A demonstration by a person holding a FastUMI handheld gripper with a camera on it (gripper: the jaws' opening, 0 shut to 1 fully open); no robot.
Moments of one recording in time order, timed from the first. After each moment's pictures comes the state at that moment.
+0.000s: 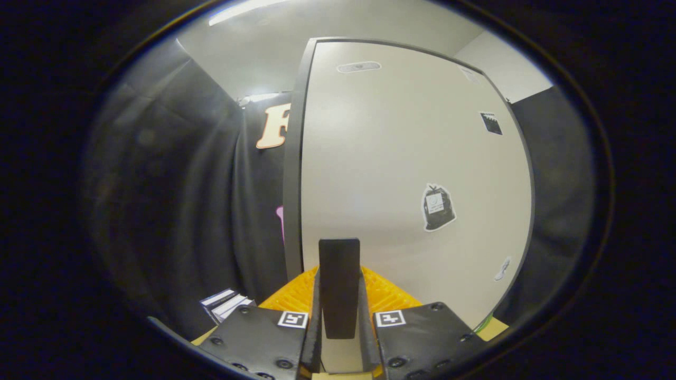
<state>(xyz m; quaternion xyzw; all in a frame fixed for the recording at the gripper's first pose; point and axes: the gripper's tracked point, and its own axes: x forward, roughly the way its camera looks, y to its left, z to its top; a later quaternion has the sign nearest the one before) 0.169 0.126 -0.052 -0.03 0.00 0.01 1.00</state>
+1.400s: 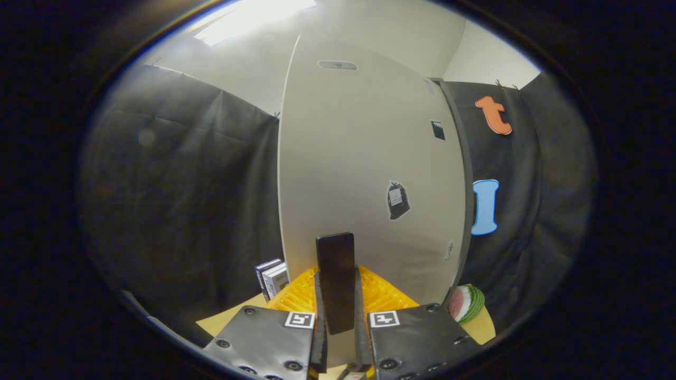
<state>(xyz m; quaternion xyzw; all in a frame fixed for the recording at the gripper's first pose) -0.013 0.007 -0.030 -0.01 0.03 0.16 0.99</state>
